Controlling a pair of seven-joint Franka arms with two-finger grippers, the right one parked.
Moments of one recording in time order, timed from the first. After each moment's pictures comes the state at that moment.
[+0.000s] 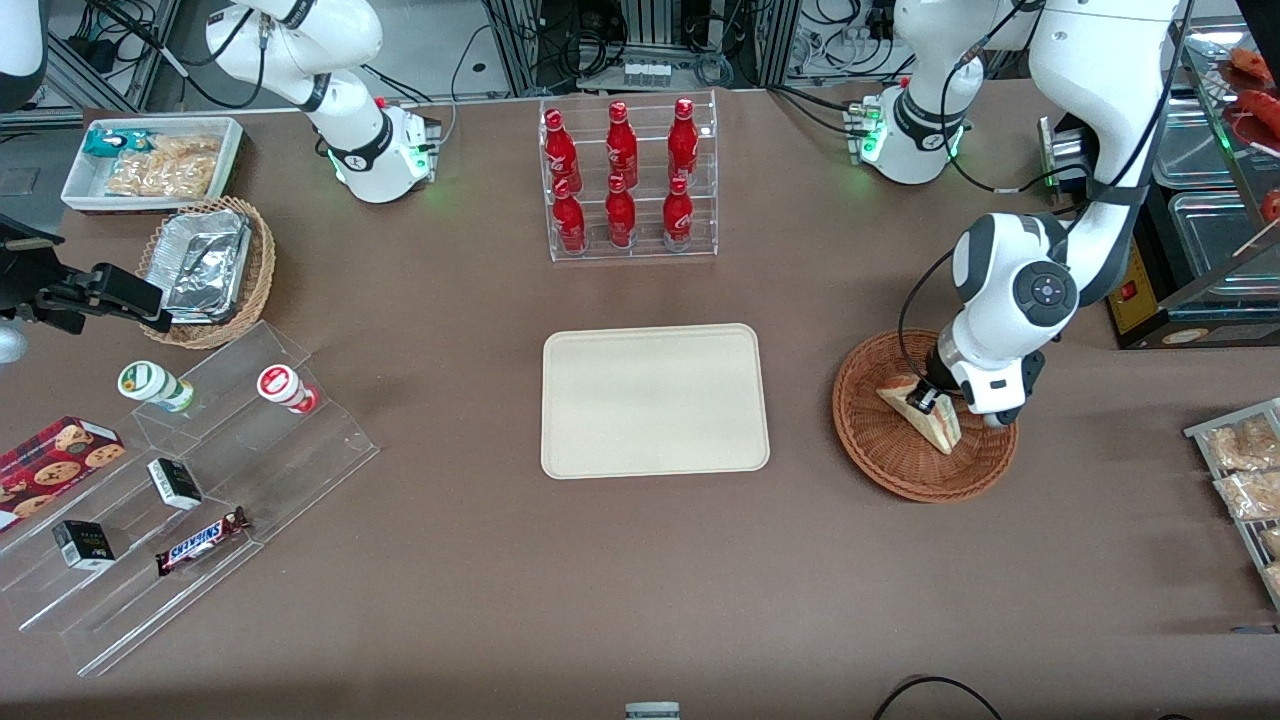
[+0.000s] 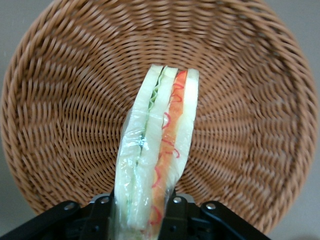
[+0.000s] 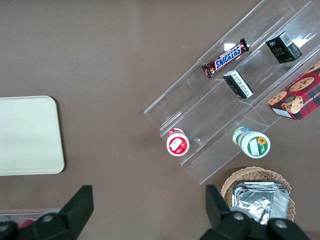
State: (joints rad) arm -0.08 0.23 -0.09 -2.24 -0.01 2.43 -0.99
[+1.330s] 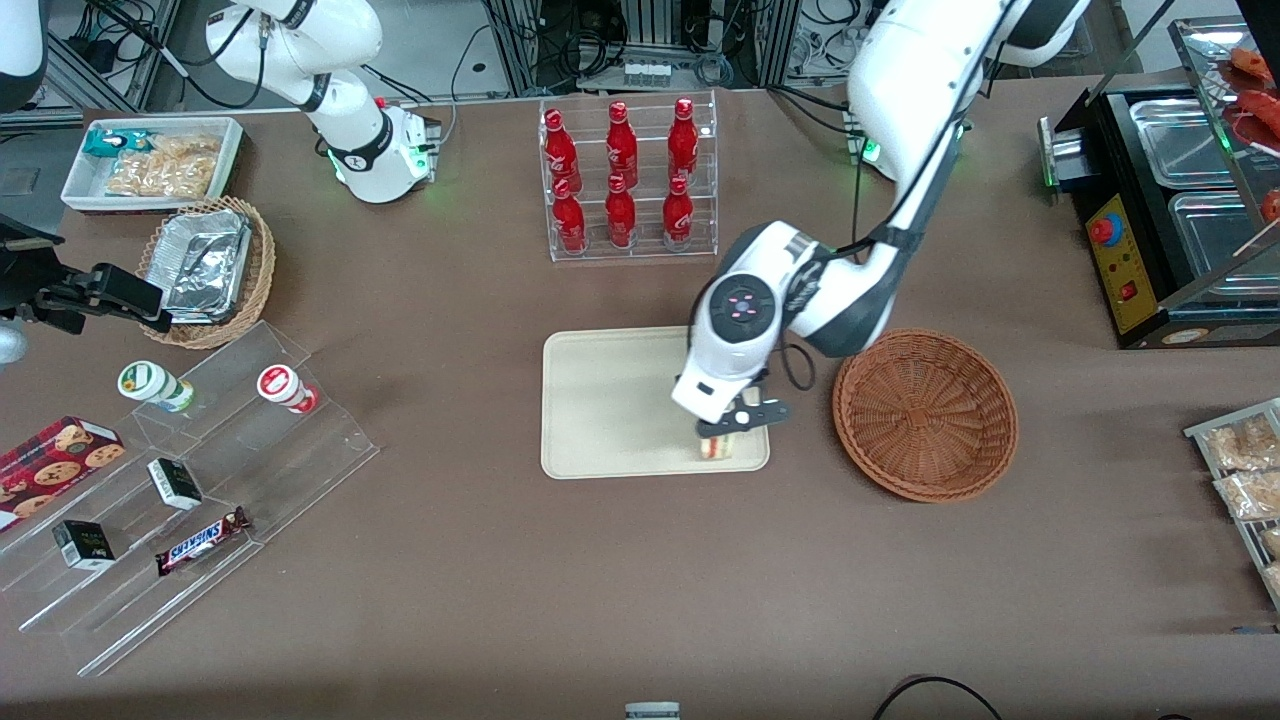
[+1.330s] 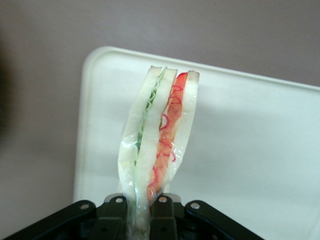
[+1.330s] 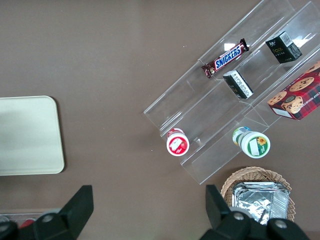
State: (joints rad) arm -0.60 0.63 -0.10 -1.53 -0.01 2.08 -0.91
